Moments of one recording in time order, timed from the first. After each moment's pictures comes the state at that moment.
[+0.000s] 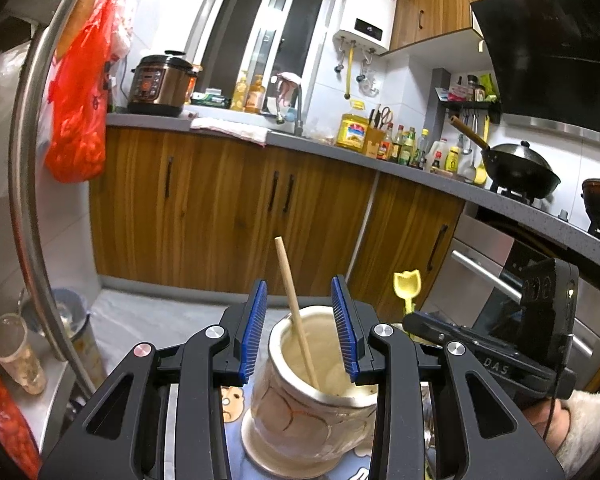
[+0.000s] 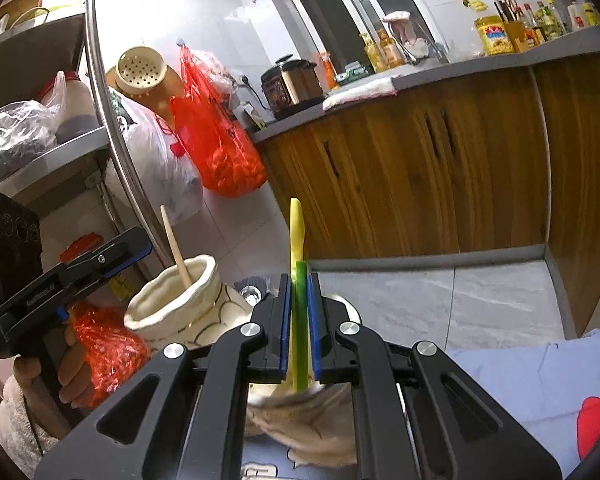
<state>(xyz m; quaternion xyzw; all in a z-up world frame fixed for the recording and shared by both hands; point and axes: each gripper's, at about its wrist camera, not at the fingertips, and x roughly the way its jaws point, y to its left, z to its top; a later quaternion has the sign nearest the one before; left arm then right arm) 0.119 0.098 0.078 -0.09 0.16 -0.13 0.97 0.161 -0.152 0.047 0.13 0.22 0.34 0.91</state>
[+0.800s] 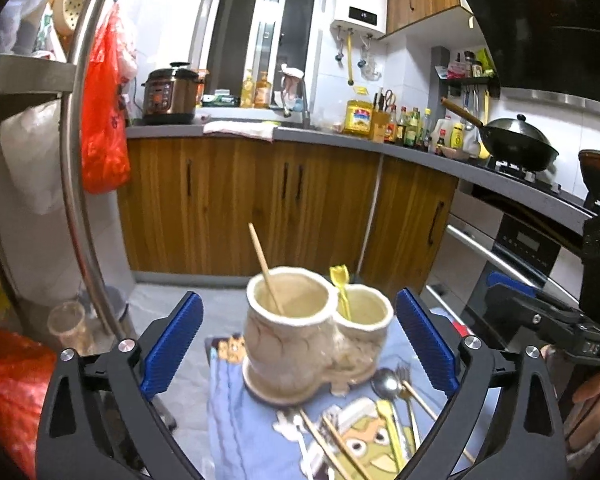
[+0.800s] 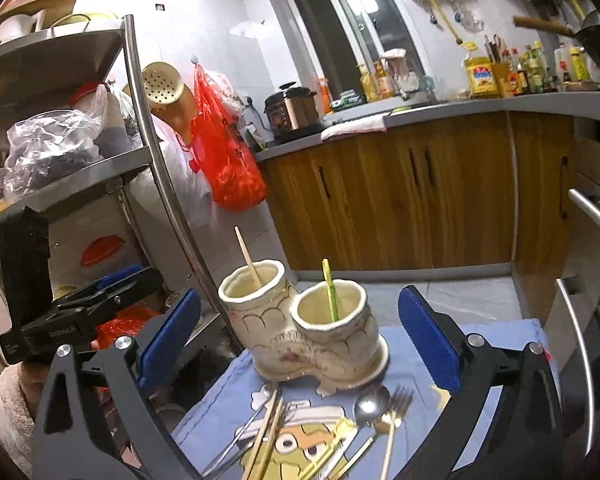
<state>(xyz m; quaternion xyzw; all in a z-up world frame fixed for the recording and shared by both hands) 0.022 0.060 0.119 -0.04 0.20 -0.08 0.98 0.033 -0.196 0.116 0.11 0.19 0.30 0.93</state>
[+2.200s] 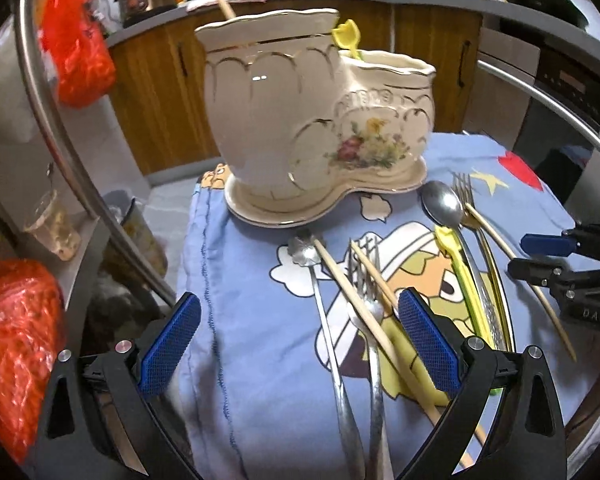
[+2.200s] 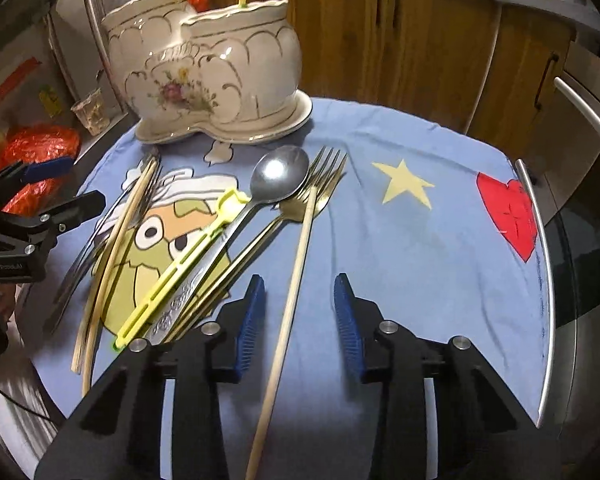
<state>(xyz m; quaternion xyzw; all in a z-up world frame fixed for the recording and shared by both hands) 0.040 0.027 -0.025 0.06 0.40 -0.05 0.91 0.044 -0.194 -0.036 -0.07 0.46 0.21 0.86</state>
